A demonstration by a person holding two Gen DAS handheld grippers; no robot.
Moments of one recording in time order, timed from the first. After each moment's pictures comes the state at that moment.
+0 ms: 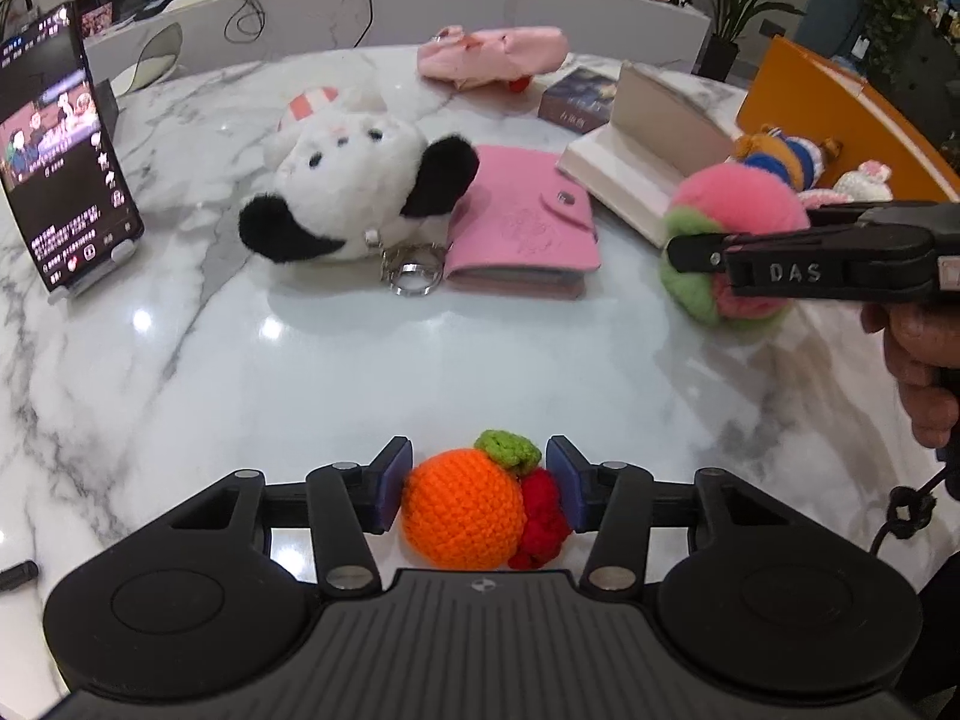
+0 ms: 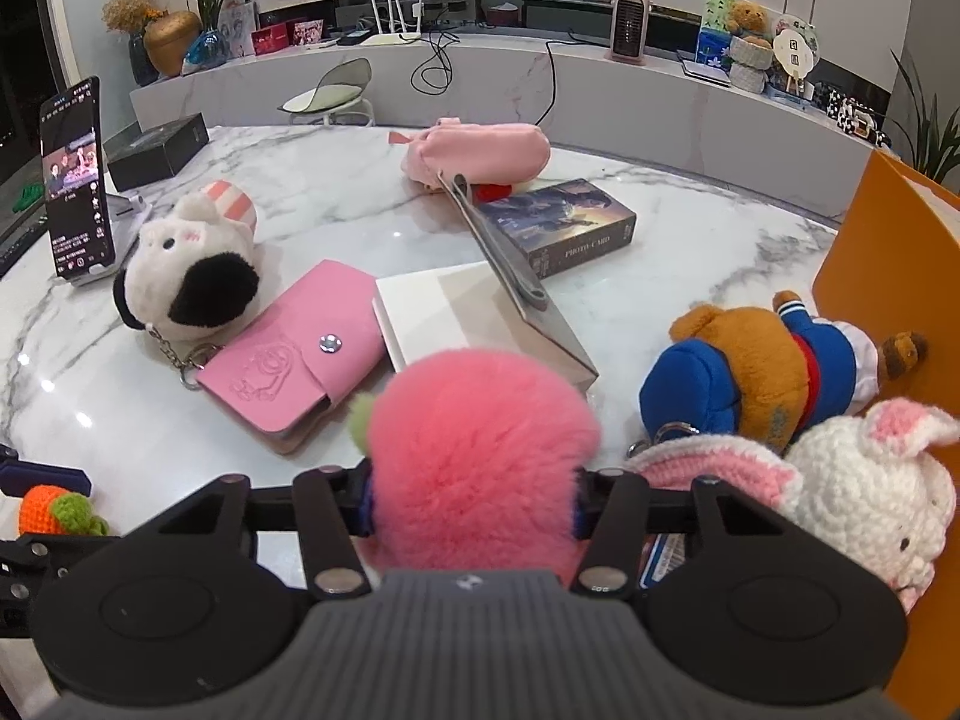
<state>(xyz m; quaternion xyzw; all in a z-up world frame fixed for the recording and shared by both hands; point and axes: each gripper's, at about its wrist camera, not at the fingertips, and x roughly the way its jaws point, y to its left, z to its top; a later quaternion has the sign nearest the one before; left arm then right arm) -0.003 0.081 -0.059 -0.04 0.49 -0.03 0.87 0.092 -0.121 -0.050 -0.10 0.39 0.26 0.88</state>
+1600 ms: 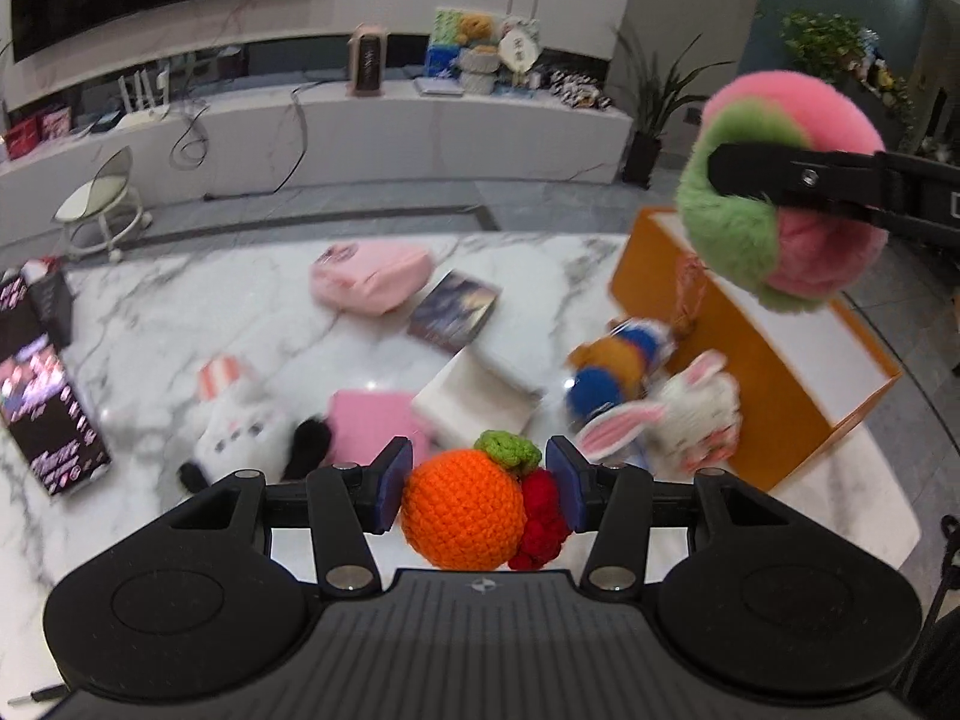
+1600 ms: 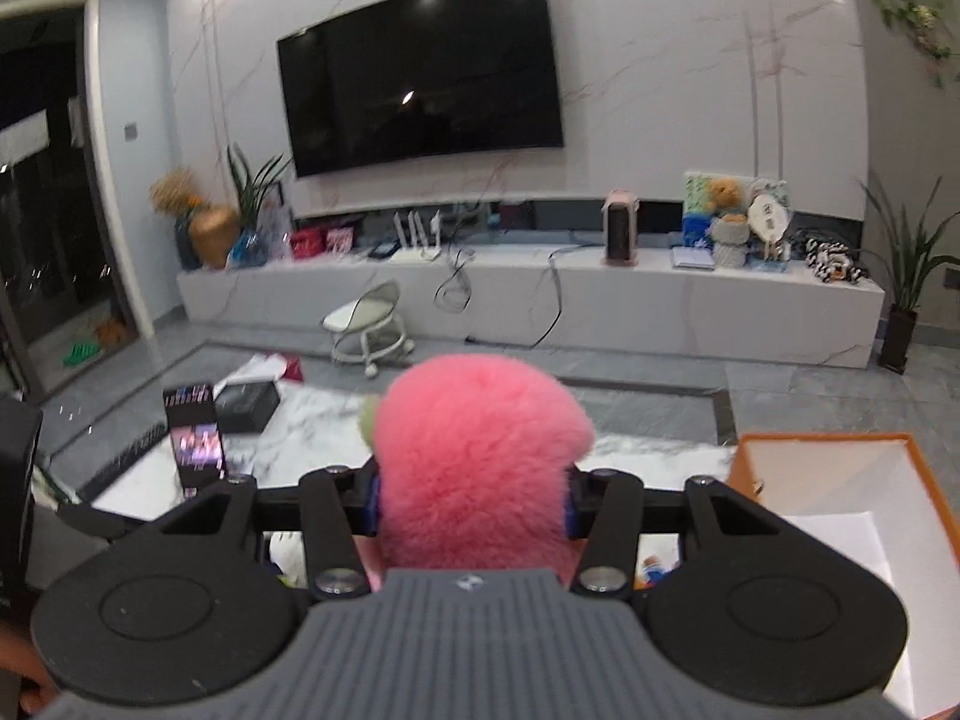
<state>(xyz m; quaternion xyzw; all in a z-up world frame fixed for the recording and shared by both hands) 0.031 0.017 0.069 -0.04 0.40 -0.08 0.91 0.050 -0.197 0.146 -0.01 0.23 0.29 0.93</state>
